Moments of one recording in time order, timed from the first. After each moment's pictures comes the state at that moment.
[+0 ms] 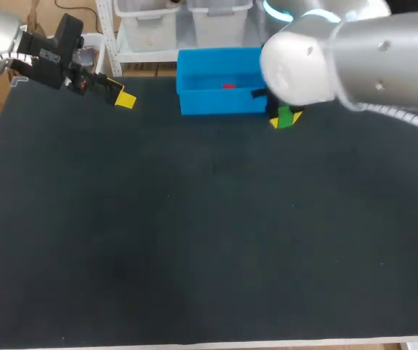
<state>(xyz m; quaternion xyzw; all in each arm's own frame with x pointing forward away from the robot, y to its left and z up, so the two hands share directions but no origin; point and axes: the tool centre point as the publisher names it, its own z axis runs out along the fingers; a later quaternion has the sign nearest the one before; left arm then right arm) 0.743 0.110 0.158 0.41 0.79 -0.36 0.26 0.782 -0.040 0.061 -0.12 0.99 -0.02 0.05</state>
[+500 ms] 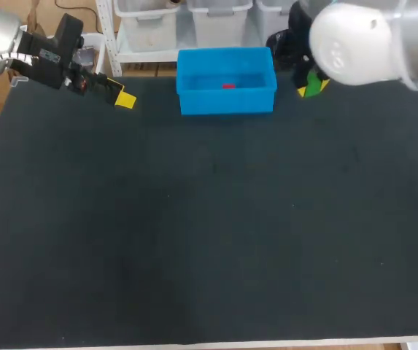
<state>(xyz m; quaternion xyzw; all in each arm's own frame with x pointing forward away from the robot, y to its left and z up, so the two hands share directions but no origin) 0.743 0.110 0.158 0.41 0.79 -0.36 0.26 0.787 -0.080 0.133 -0.16 0.98 -0.02 0.11</state>
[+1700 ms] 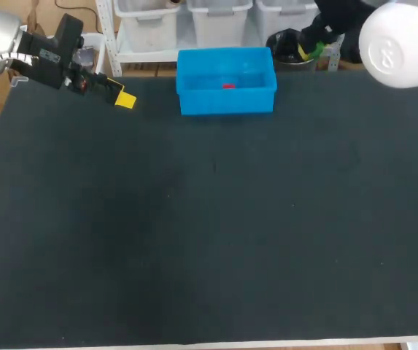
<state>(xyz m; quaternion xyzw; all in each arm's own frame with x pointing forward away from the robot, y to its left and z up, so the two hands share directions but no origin) 0.743 0.110 0.158 0.41 0.79 -0.36 0.26 0.832 -0.076 0.183 -0.27 0.93 0.08 0.25</state>
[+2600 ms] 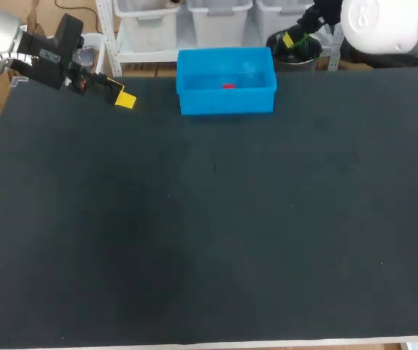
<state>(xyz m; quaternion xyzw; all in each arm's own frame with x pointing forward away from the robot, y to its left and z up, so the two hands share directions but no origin) 0.743 0.110 0.158 0.41 0.79 -0.36 0.26 0.886 -0.053 0.173 -0.33 0.89 0.15 0.28</state>
